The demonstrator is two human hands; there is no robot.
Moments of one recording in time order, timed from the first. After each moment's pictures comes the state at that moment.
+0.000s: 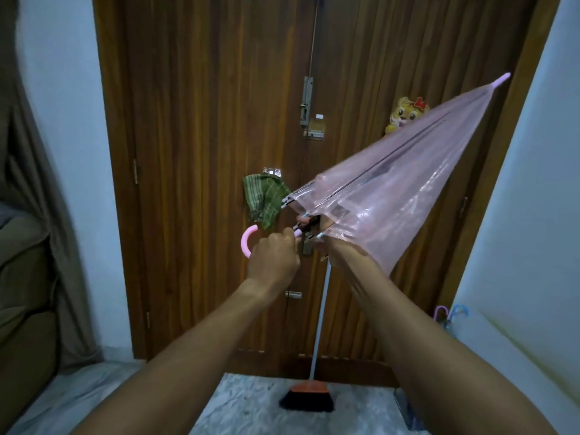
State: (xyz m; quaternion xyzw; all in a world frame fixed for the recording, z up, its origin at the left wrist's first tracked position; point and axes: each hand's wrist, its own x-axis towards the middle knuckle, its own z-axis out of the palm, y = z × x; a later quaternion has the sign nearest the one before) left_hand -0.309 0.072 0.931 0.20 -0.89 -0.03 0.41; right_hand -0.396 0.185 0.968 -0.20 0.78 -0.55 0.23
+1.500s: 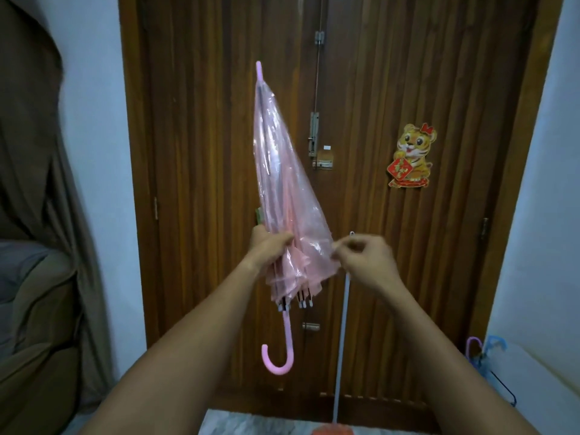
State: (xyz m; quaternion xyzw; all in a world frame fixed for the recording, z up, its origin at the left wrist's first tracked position) left_hand -0.329 0.018 1.001 0.20 -0.69 -0.58 0.39; right_hand -0.406 0.210 1.001 -0.40 0.76 -0.51 -0.06
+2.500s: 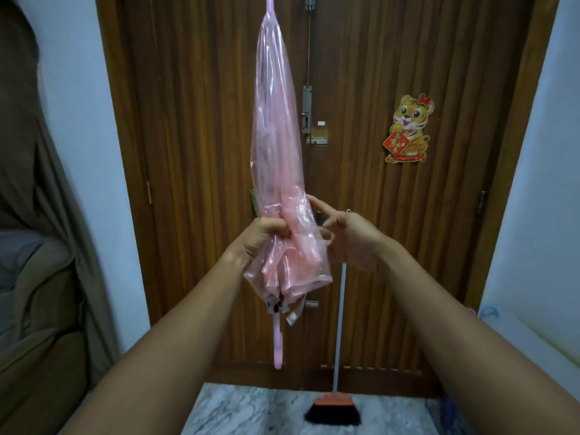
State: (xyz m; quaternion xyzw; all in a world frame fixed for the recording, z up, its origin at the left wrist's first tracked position) left_hand -0.295 0.036 0.989 0.03 -0.66 -0.73 0.19; right_hand -0.424 0.202 1.010 -0.46 0.56 -0.57 0.38
